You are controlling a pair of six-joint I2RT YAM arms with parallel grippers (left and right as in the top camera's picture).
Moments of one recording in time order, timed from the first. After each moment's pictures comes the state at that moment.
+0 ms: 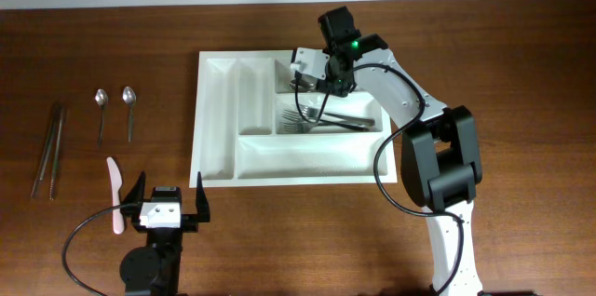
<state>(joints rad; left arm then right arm) 0.02 0.01 0.02 -0.08 0.00 0.13 0.35 2.33 1.95 -0.76 -0.01 -0.98</state>
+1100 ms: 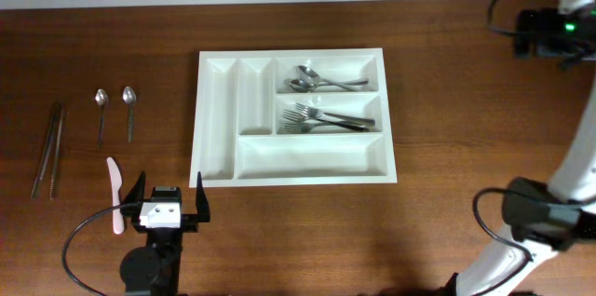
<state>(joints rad) 0.02 0.01 0.02 -0.08 0.00 0.13 -0.31 2.01 2.63 -1.69 0.00 -0.19</state>
